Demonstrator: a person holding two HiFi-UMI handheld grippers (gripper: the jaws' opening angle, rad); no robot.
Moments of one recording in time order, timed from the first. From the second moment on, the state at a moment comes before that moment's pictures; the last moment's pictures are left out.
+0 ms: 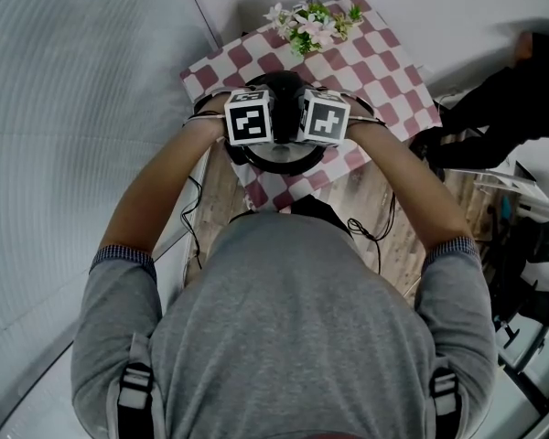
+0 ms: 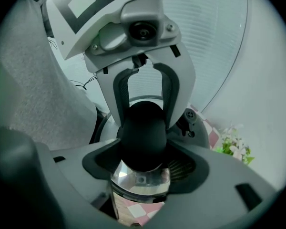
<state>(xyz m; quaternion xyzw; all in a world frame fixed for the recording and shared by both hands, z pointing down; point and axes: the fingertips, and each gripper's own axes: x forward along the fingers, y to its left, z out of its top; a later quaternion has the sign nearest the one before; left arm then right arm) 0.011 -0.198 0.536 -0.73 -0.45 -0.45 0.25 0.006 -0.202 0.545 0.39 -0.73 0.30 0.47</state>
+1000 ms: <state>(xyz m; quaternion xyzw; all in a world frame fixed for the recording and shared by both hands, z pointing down) 0.009 -0.200 0.538 -0.72 -0.47 -0.45 0.25 0.005 -0.204 0.544 0.39 -0.72 0.31 0.48</state>
